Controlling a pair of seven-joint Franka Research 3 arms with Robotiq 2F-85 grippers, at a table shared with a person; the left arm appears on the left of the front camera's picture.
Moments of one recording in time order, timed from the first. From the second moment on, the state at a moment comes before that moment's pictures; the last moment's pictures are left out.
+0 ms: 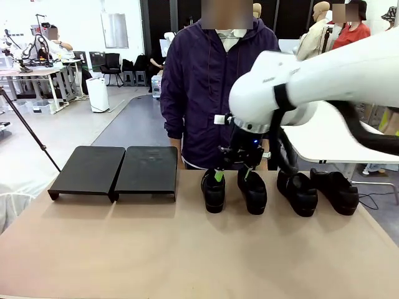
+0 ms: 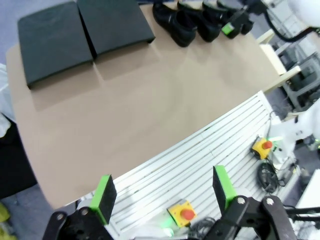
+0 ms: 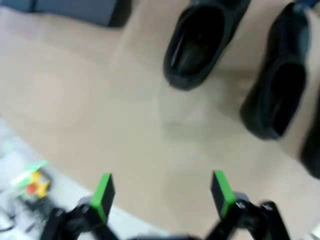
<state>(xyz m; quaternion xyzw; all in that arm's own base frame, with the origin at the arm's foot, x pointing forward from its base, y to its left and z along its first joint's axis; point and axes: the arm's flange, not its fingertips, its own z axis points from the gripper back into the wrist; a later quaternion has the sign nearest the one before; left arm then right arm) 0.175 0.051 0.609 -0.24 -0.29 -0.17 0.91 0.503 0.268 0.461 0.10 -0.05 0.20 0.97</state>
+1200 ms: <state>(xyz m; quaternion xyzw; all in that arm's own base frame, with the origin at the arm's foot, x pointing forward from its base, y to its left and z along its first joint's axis) 0.176 0.051 0.609 -0.24 -0.29 -0.17 0.91 0.611 0.278 0.366 0.04 -0.03 0.09 1.00</state>
